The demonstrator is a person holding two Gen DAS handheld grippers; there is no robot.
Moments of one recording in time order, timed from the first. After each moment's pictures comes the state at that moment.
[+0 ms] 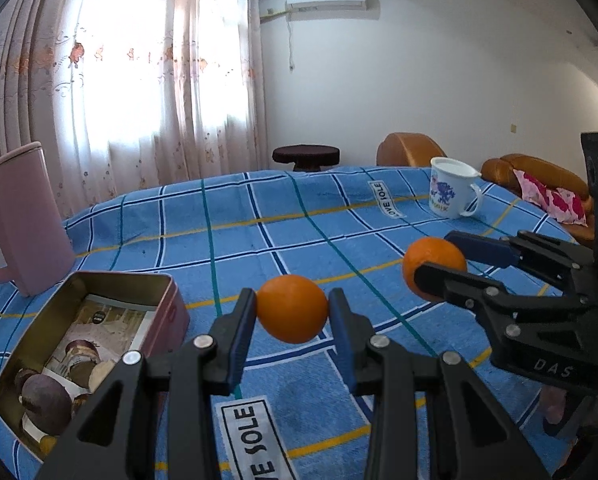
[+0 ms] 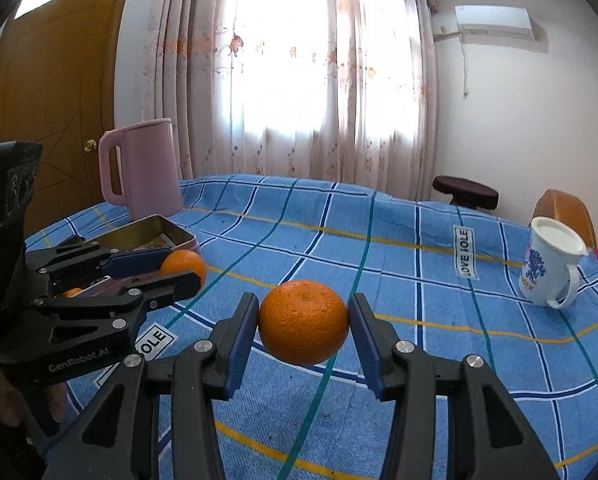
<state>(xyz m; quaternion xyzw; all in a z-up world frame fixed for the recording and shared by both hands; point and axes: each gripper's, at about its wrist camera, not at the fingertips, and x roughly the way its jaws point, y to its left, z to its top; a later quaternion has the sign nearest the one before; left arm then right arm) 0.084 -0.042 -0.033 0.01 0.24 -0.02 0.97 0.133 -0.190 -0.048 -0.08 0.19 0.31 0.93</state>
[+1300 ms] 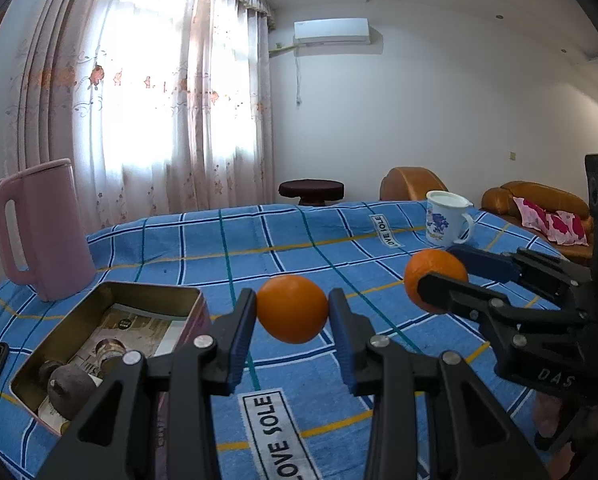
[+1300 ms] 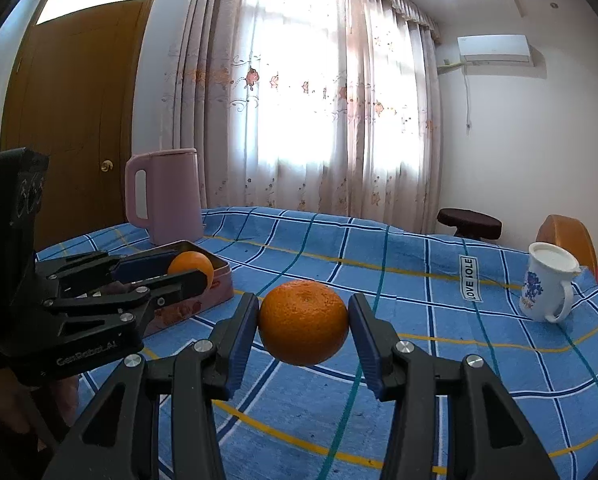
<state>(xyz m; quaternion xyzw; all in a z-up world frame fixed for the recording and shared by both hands) 0.043 -0.029 -0.022 0.00 0.17 -0.01 0.98 0.094 -0.183 -0.041 -0.07 0.13 0.33 0.93</state>
